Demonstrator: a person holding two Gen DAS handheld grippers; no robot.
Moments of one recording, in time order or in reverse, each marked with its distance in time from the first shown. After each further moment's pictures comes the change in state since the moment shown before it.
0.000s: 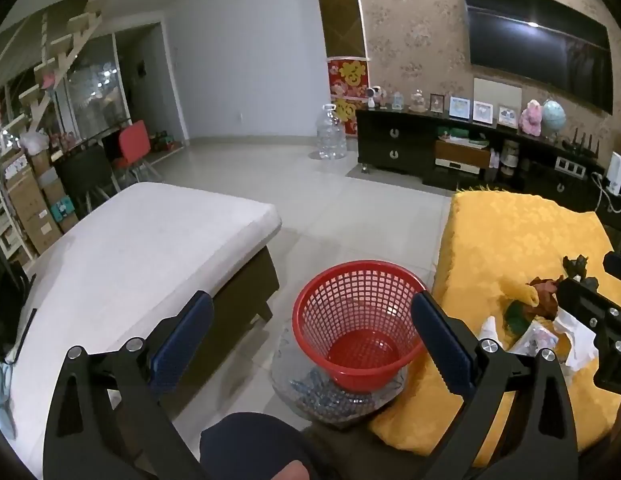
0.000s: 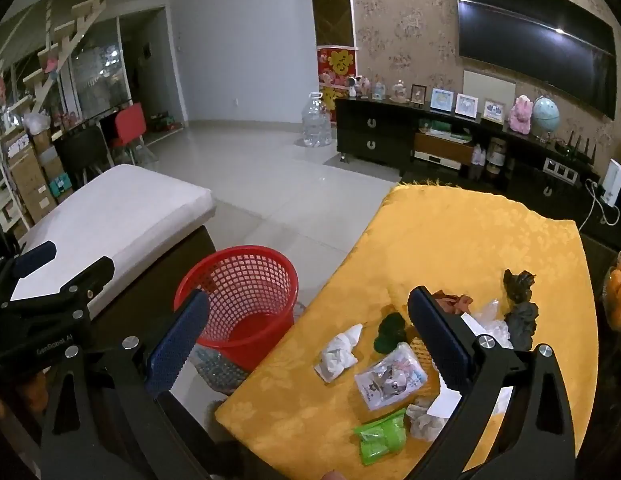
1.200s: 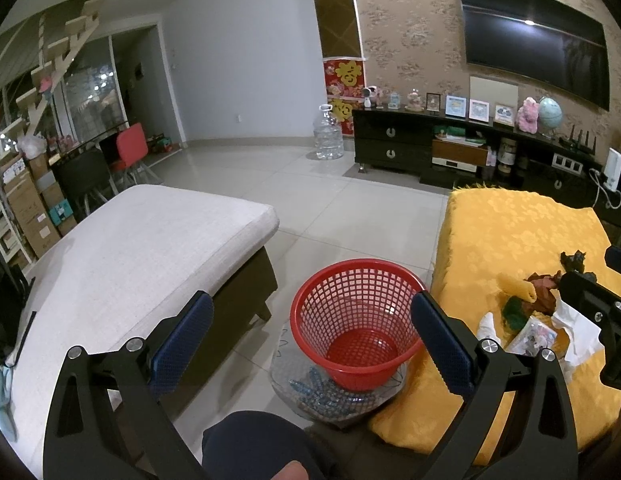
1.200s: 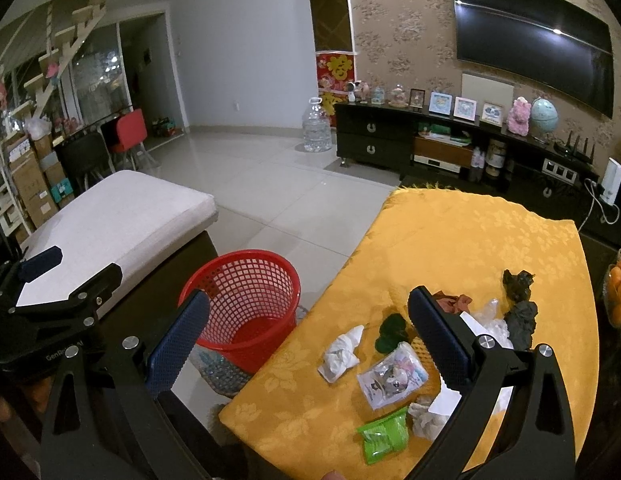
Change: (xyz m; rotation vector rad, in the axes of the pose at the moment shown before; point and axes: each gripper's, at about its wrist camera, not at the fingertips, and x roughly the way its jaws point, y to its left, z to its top) left arm -0.002 -0.012 -0.001 0.016 0.003 -0.002; right arm 0.005 0.004 -0.007 0.009 -0.009 0.000
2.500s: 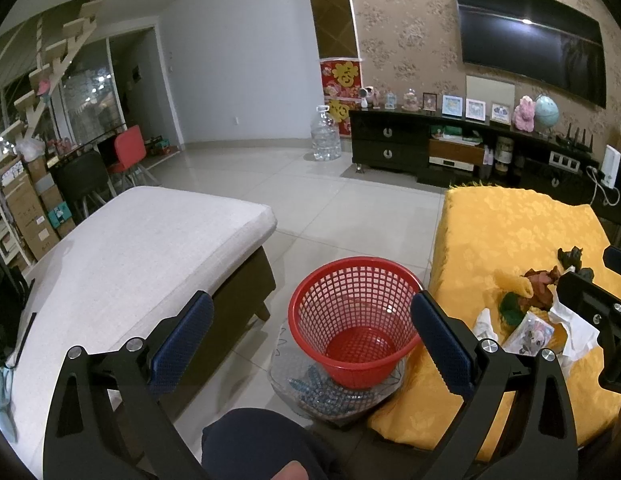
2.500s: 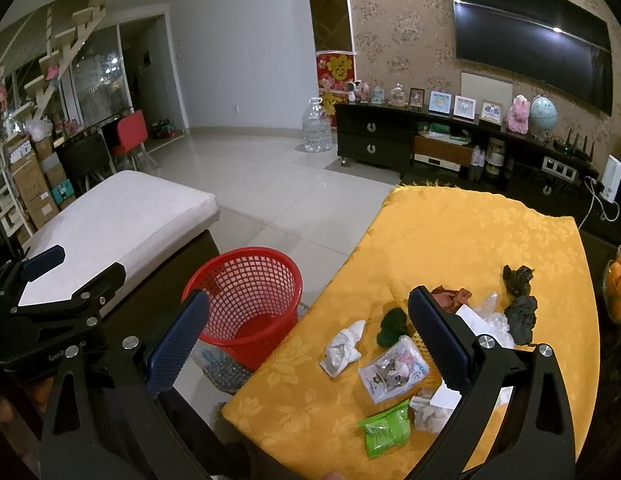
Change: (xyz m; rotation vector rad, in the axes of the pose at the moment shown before) left arm -0.003 0.000 -0.002 -0.002 -0.002 -0.002; right arm -0.006 0.002 0.001 0.007 -0.005 0.002
